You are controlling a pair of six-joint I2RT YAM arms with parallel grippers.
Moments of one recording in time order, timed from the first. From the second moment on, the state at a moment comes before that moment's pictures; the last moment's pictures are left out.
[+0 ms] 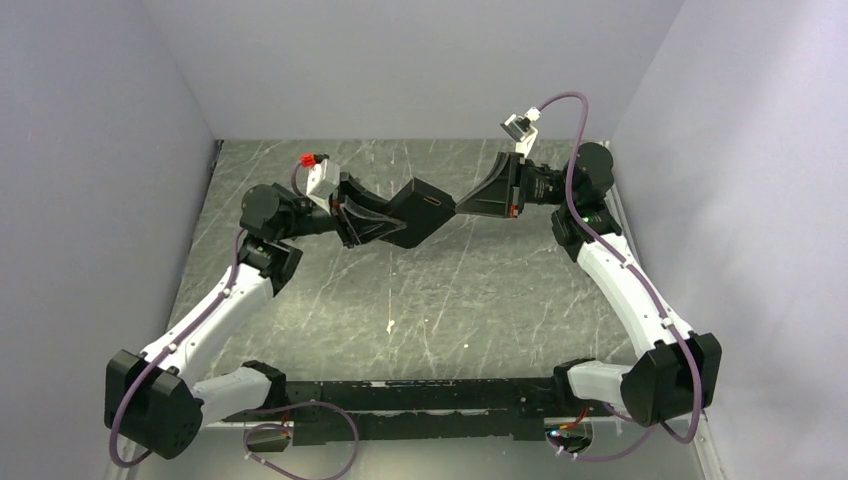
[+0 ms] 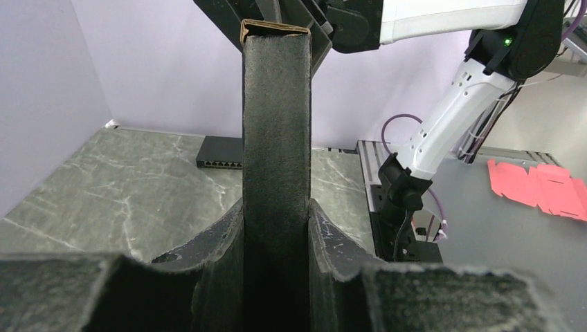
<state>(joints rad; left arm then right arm) -0.42 1.13 0.87 0.66 1.04 -0.41 0.26 1.23 1.10 0.37 -1.28 1.02</state>
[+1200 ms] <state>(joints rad) -0.46 1.17 1.03 0.22 0.92 -0.20 0.25 1.29 1.10 0.40 -1.25 1.06</state>
